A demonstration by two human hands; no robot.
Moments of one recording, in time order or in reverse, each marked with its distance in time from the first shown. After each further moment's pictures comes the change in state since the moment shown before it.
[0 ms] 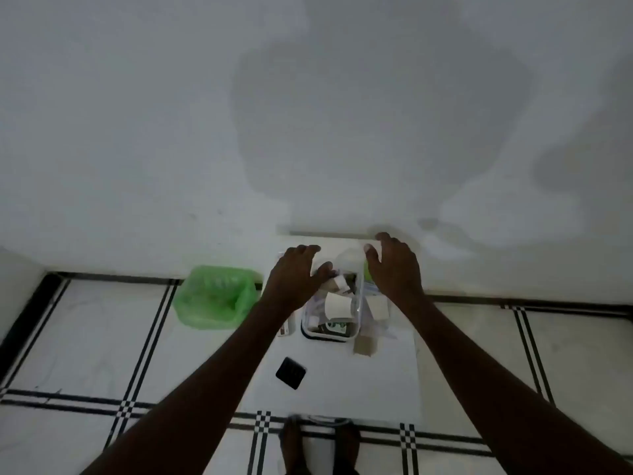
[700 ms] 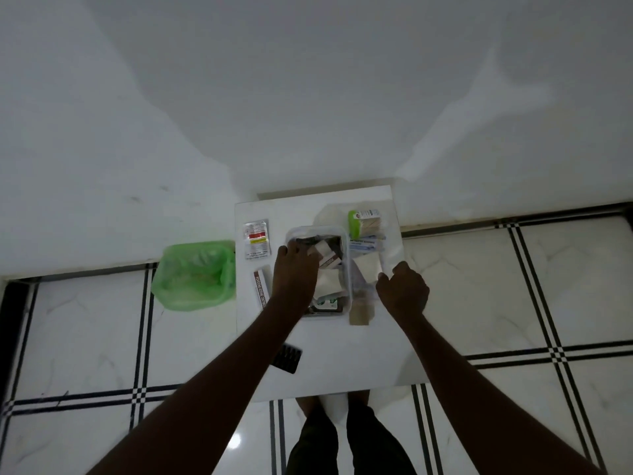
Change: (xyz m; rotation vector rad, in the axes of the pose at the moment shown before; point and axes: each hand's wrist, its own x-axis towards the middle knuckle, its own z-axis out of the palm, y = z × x) left_hand 0.039 -0.028 0.113 0.592 -0.230 0.175; right_hand -0.055 0.093 0.105 0.001 -0.121 0.653
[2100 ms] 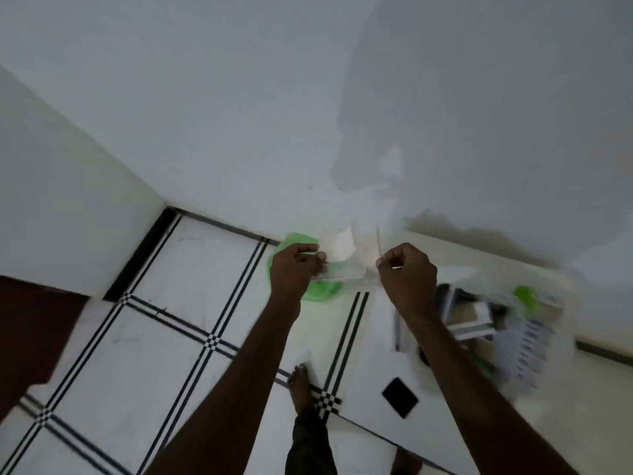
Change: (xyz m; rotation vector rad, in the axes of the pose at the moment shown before) left_hand -0.132 -0.238 -0.026 -1.607 0.531 -0.964; right_hand -0.130 -0.273 0.040 0.425 -0.186 -0.512
